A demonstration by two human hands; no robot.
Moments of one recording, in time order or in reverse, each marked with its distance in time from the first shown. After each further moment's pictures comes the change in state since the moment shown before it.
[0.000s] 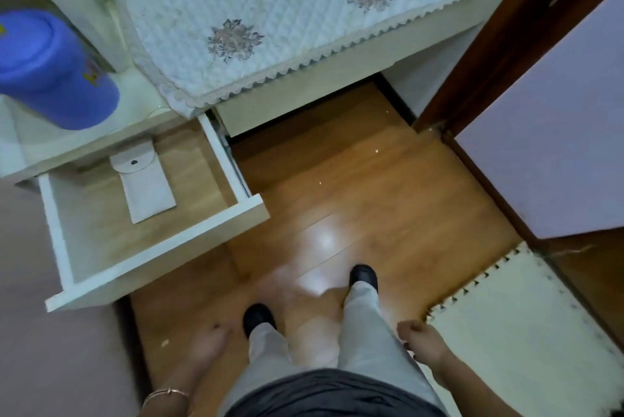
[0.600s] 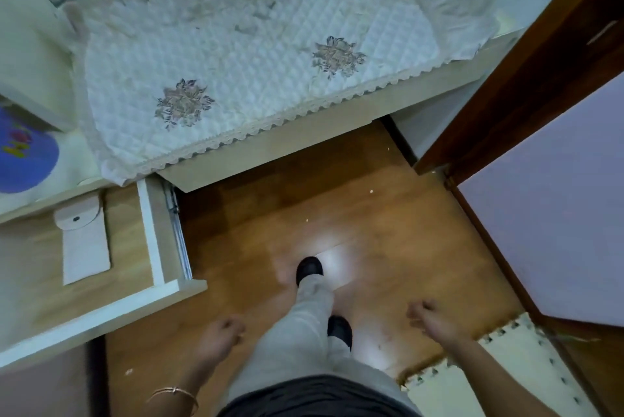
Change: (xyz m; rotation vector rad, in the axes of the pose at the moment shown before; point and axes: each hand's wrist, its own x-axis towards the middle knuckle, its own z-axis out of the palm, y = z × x) left_hand -0.032 0.236 0.127 -0.125 -0.055 0.075; right_hand 0.122 -0.133 -0.214 0.058 -0.024 -0.091
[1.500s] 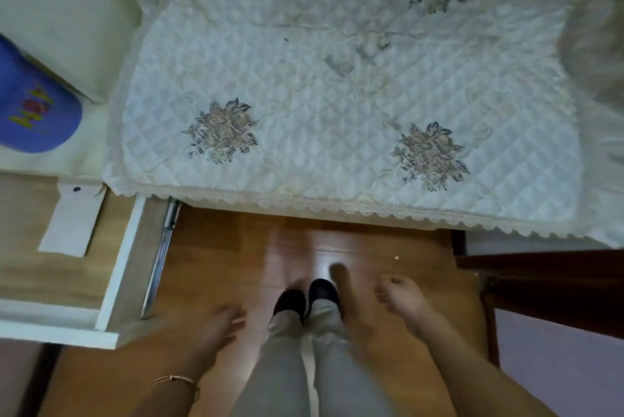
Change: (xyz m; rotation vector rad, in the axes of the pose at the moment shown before) left_hand 0.087 0.141 0.031 -0.663 0.192 -0.222; right_hand 0.127 -0.302 0.029 -0.369 -0.236 -0.115
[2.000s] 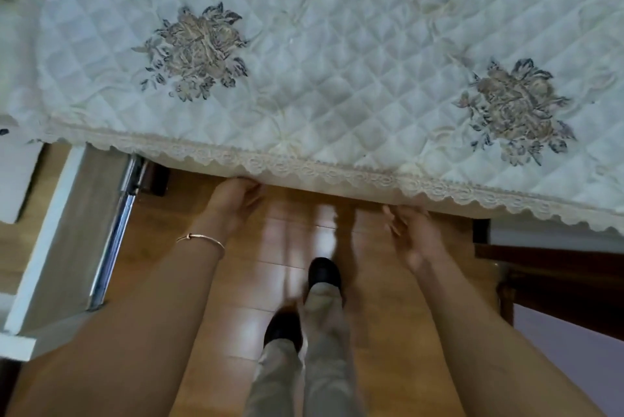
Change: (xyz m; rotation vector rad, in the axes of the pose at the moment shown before) left_hand 0.118 0.127 0.050 -0.425 -0.059 0.160; right_hand 0.109 -0.042 0.024 0.720 0.009 -0.063
